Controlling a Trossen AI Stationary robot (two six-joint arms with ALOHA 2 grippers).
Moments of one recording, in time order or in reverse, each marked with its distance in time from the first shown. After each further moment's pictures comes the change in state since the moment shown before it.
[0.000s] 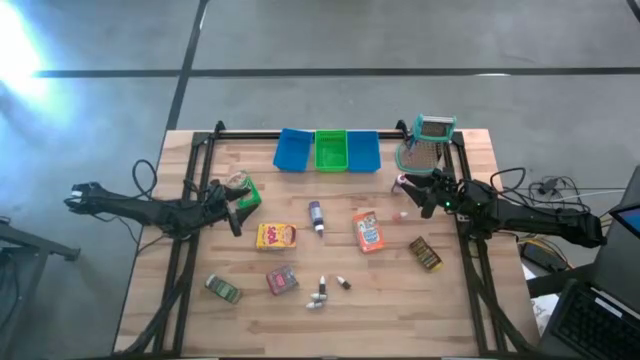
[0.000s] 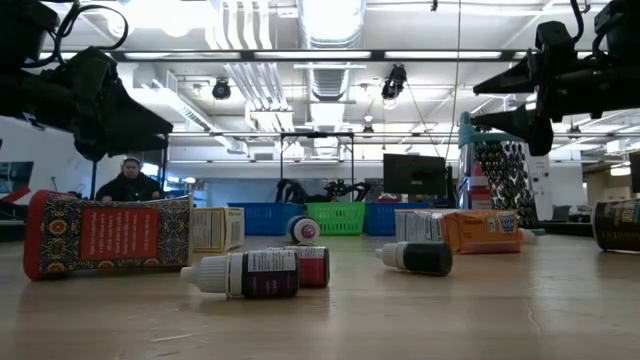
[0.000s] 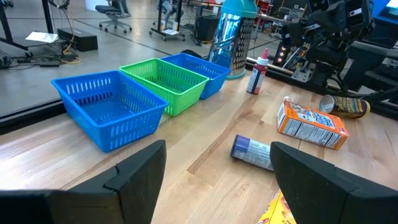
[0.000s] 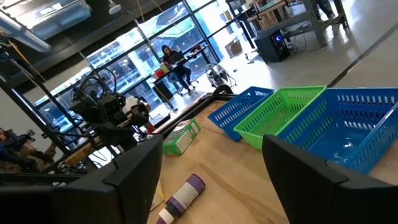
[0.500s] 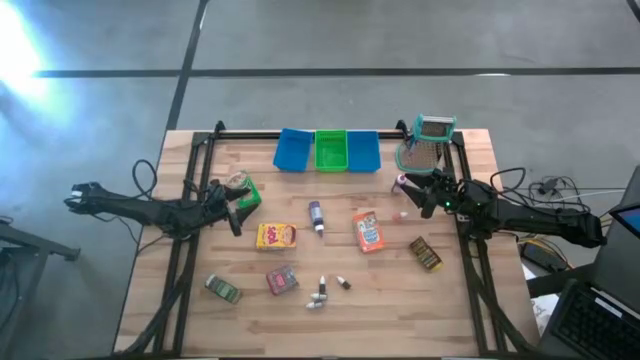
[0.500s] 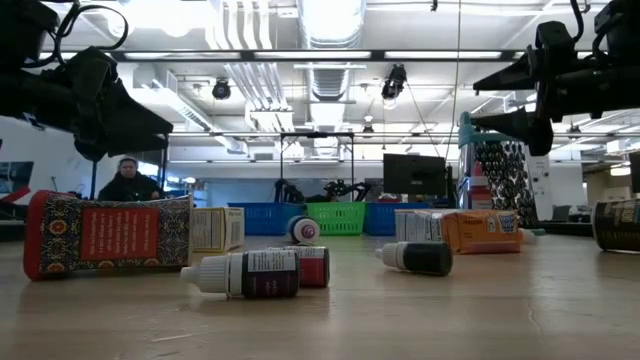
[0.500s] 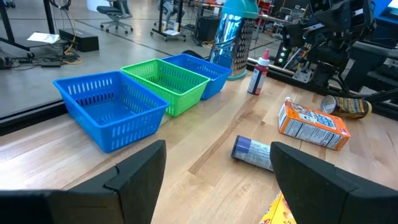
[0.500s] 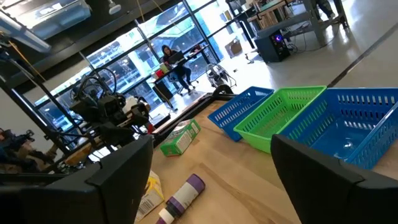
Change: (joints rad) left arm 0.000 0.000 0.000 0.000 -0.004 0.000; right arm 0.000 0.000 0.000 0.000 0.000 0.000
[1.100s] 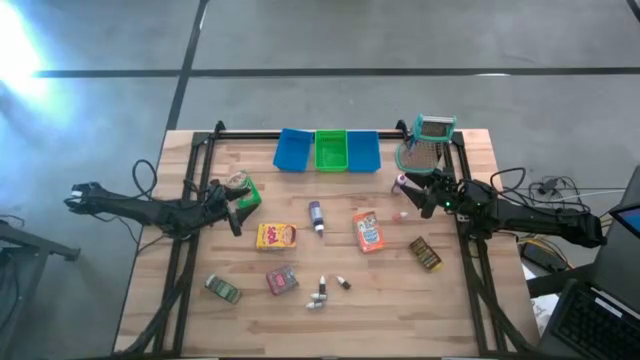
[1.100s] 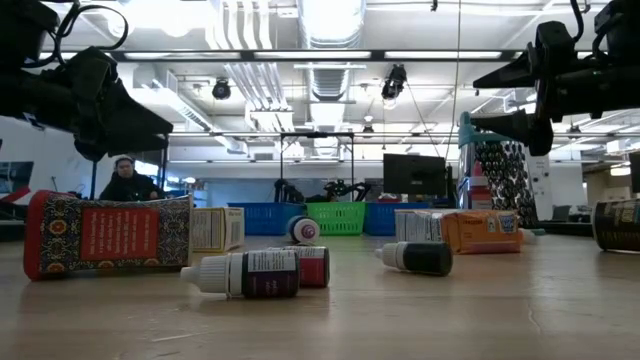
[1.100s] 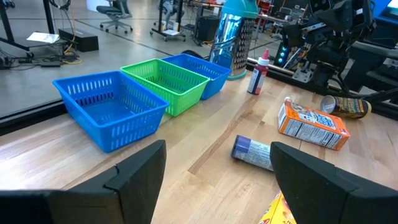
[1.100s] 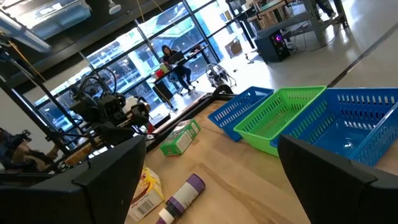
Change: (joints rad) left arm 0.000 0.000 0.000 0.000 0.001 0.000; right arm 0.000 0.000 0.000 0.000 0.000 0.000
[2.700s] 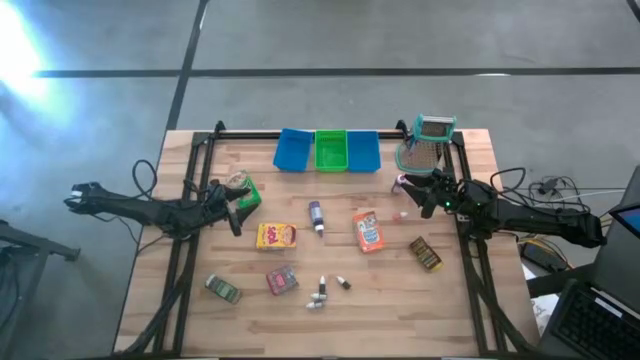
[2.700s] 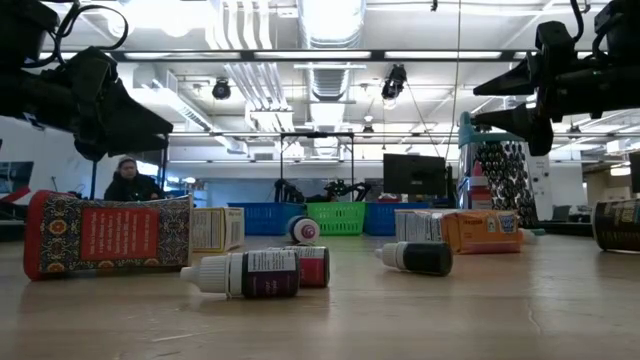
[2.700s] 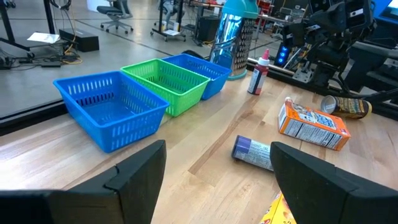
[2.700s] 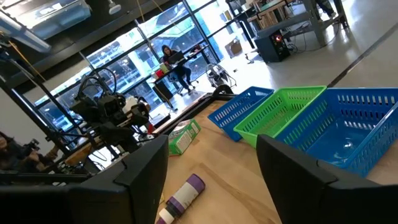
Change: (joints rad) left arm 0.000 0.000 0.000 0.000 -0.002 0.000; right arm 0.000 0.000 0.000 0.000 0.000 0.000
